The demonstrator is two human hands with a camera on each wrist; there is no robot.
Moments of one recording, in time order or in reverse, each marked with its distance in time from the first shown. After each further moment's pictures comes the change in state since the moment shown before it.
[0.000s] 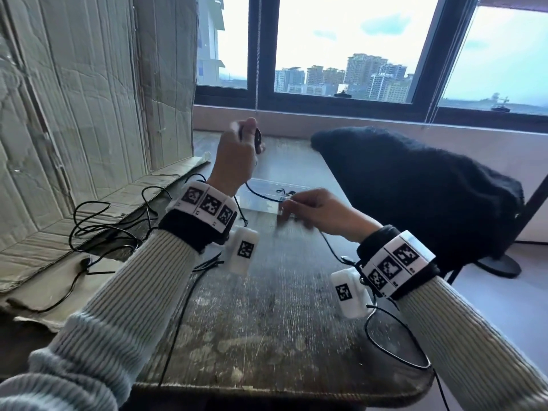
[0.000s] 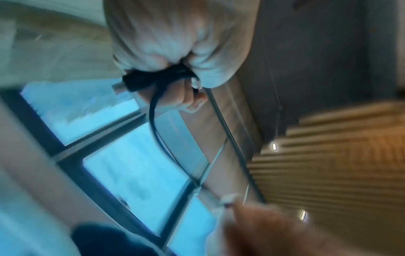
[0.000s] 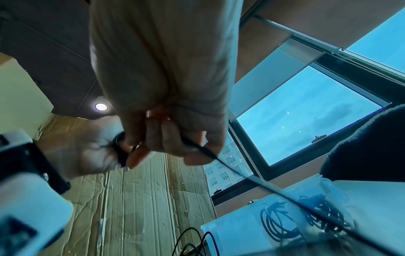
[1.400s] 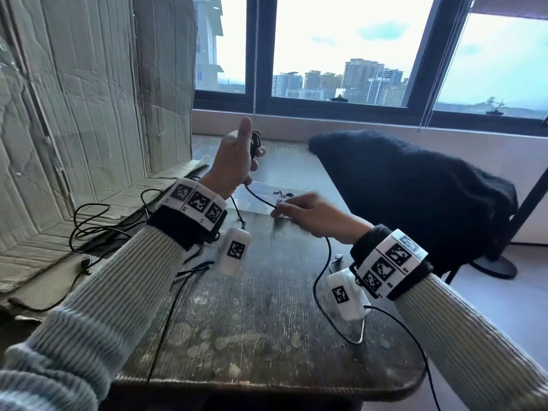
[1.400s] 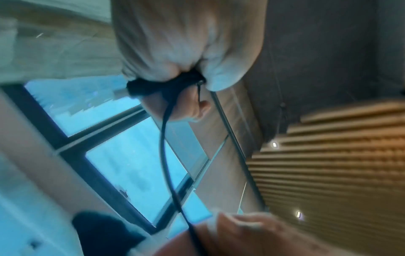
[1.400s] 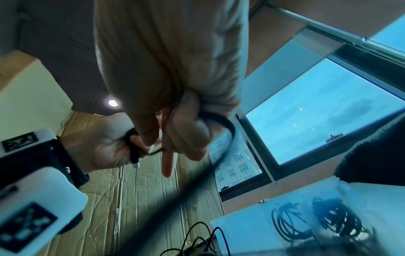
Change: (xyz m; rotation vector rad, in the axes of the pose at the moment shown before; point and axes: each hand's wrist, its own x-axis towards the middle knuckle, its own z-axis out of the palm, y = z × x) left_hand -0.008 0.009 -0.004 -0.086 -0.124 -0.099; right_hand -0.007 -0.014 0.002 -0.012 -0.012 0.096
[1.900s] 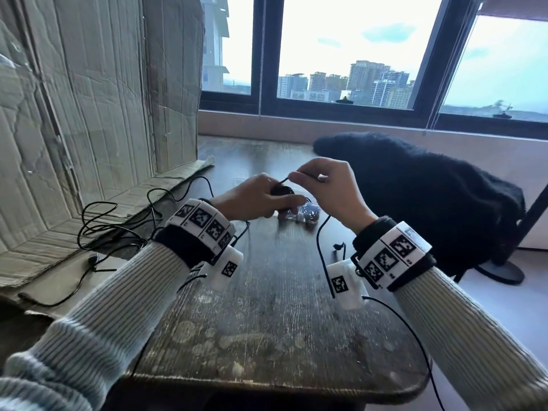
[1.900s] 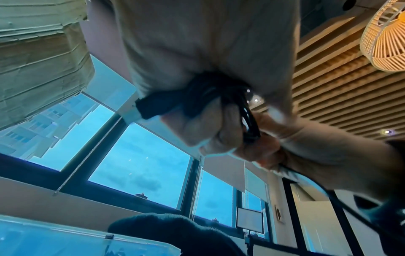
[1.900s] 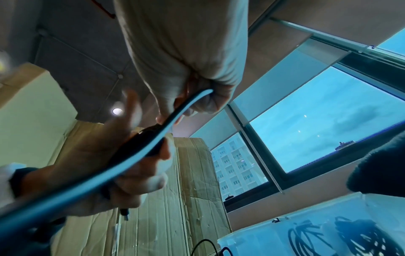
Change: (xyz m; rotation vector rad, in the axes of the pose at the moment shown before) left_hand -0.031 -0.017 0.005 0.500 -0.557 0.039; right_hand 0.023 0.001 -0.015 0.115 0.495 -0.244
